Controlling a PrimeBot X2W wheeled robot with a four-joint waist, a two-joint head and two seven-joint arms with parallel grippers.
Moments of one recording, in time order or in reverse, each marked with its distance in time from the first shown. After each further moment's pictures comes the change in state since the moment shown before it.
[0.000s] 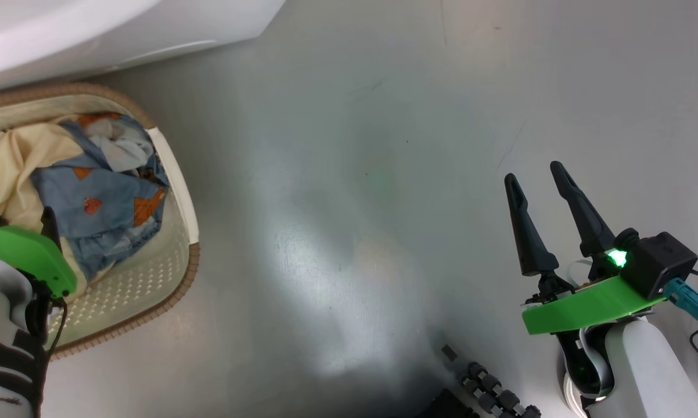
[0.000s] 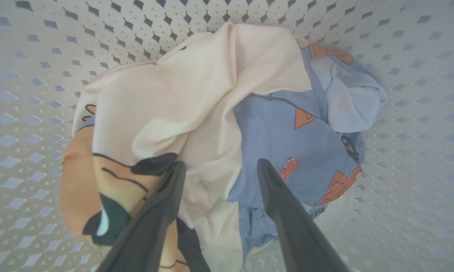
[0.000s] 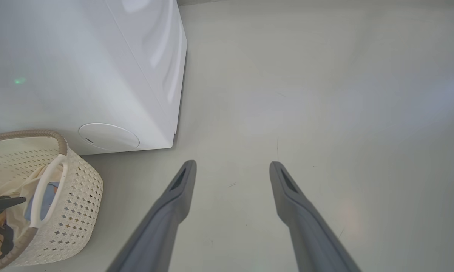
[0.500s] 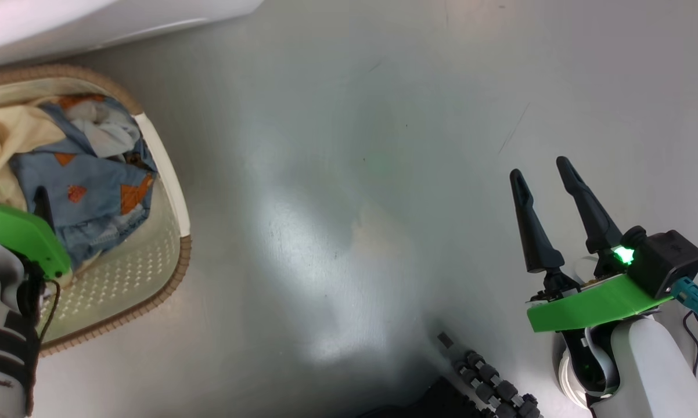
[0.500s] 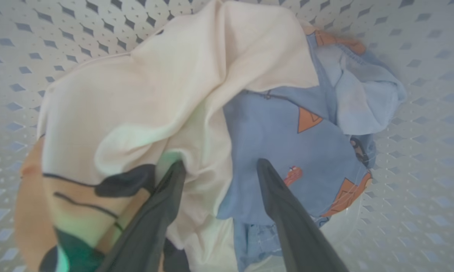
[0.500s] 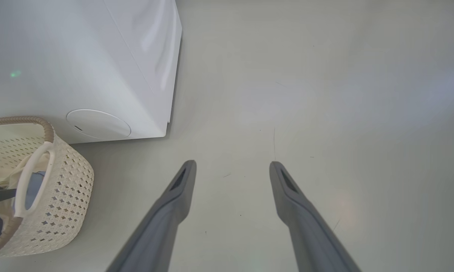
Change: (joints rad) left arm -0.052 0.008 -0.025 0.014 -0.007 -0.007 0.008; right arm 0.000 -0.008 -0.003 -0.017 0.000 0.000 0.000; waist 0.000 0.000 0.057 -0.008
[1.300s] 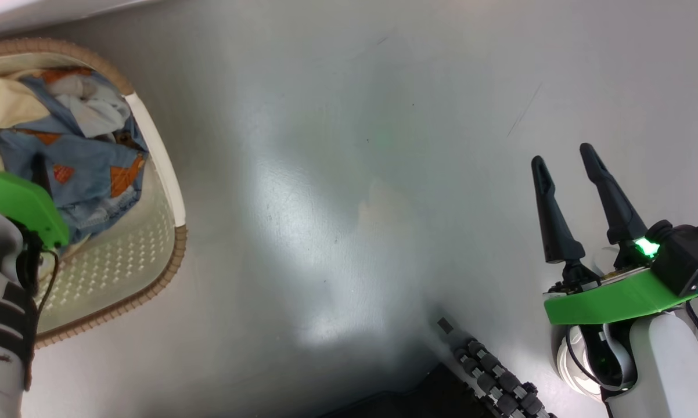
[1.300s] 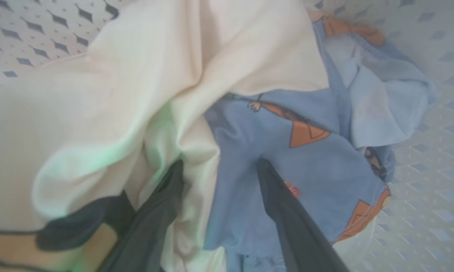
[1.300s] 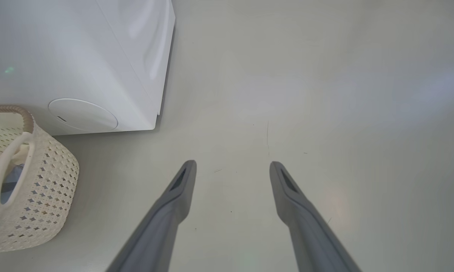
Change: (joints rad) left arm -0.084 -0.006 -0.052 0.008 -0.001 0.022 0.009; right arm 0.001 -0.017 -0.033 -0.050 0.000 0.000 0.000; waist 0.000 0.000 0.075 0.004
